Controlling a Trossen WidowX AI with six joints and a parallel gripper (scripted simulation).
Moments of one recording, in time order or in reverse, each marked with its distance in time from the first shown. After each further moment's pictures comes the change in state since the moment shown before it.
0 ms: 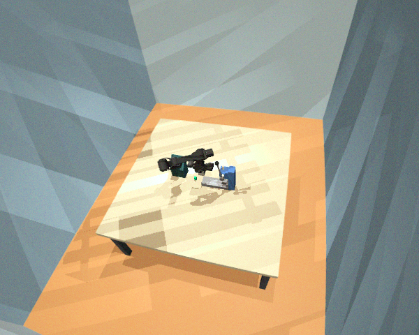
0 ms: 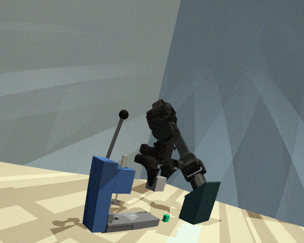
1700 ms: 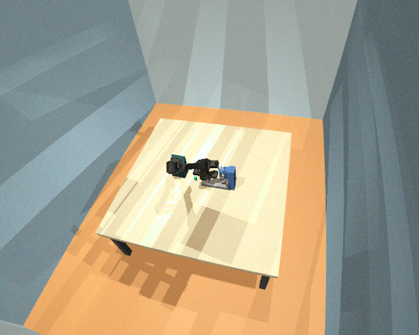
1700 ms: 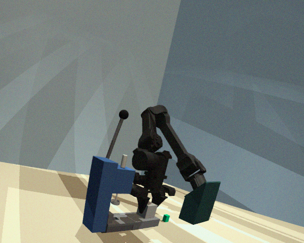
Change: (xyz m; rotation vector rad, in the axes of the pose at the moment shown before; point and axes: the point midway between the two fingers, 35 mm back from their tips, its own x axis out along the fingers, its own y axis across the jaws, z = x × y) arm 0.098 0.024 -0.010 0.002 -0.011 0.003
